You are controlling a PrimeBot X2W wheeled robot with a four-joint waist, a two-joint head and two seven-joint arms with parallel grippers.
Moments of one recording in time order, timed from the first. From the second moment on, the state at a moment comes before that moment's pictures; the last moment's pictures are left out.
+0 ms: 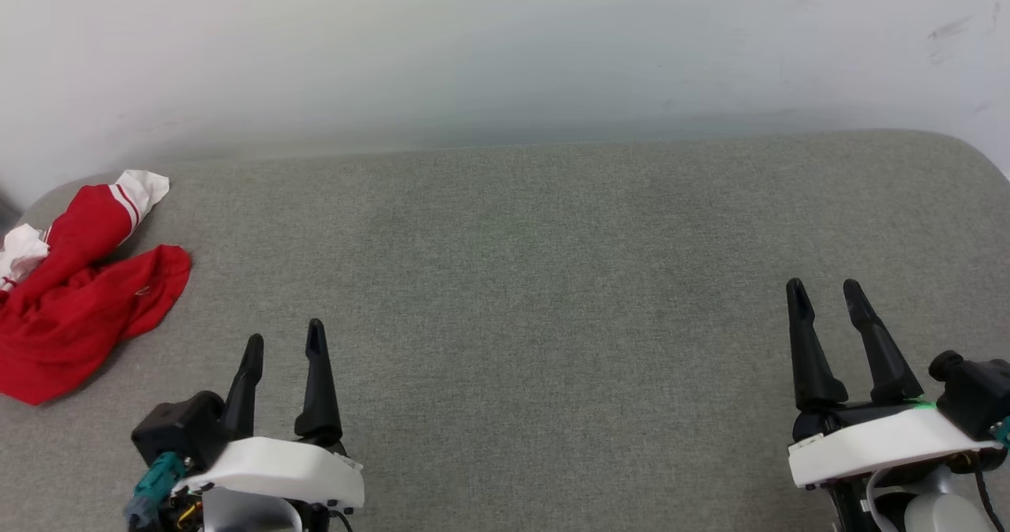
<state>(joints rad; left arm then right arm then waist) 0.02 0.16 -0.16 -0.10 -0.50 0.21 -0.13 -0.05 -0.05 -0.01 -0.01 0.37 0.13 -0.13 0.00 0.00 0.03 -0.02</state>
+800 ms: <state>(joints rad) -0.01 0.28 -0.41 -0.10 -0.33 0.42 -0.19 -0.05 -0.05 0.05 0.03 0.08 0.13 -0.19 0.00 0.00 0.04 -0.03</state>
